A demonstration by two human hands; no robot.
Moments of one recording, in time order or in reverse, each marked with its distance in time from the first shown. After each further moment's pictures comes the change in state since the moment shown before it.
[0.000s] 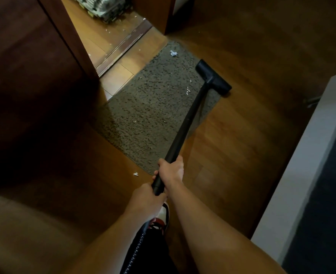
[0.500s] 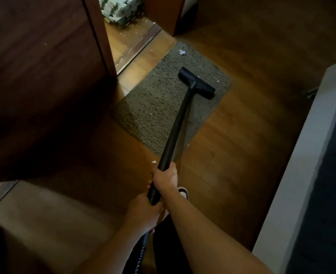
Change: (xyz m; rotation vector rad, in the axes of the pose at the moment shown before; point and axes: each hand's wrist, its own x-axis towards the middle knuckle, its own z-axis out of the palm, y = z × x) left_hand -0.079 -0.122 -0.029 -0.113 0.034 0.045; right_hand -0.102 0.083 0.057 -0.046 -0.096 0.006
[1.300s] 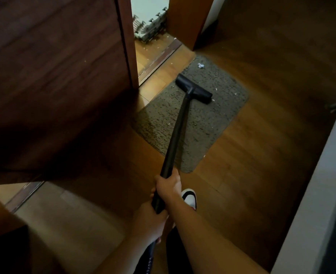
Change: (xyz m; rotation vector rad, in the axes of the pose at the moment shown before) left_hand -0.017 -0.013 -0.041 -0.122 0.051 -0.051; right_hand -0.027 -0.012 0.046 -0.097 -0.101 -0.072
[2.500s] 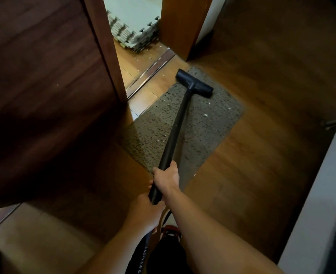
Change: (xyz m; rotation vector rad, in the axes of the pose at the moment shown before) left_hand 0.068 0.117 0.008 0.029 0.051 0.002; right_hand 0.085 -0.103 -0.035 -0.008 0.024 0.033
